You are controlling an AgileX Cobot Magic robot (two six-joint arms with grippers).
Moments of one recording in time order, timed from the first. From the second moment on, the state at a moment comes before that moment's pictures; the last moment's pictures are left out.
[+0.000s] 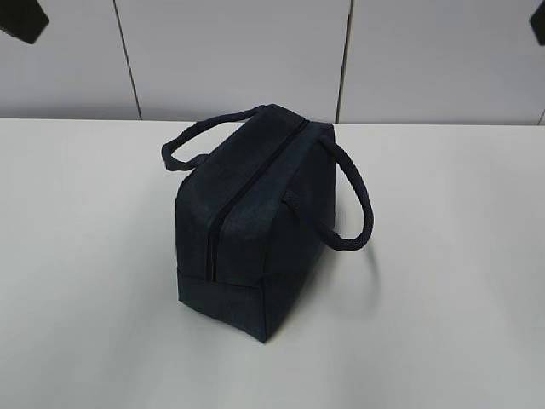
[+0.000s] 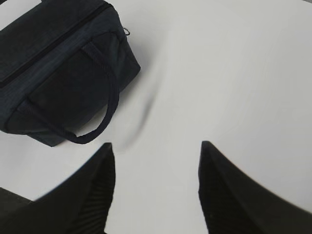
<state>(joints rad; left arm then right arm) -0.46 1.38 -1.58 -0.04 1.25 0.04 0.18 1.30 -1.53 0.09 1.25 -0.10</state>
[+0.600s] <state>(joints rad) -0.46 1.08 -1.56 -0.17 1.27 0.03 0.18 0.79 -1.21 0.09 1.27 -0.10</state>
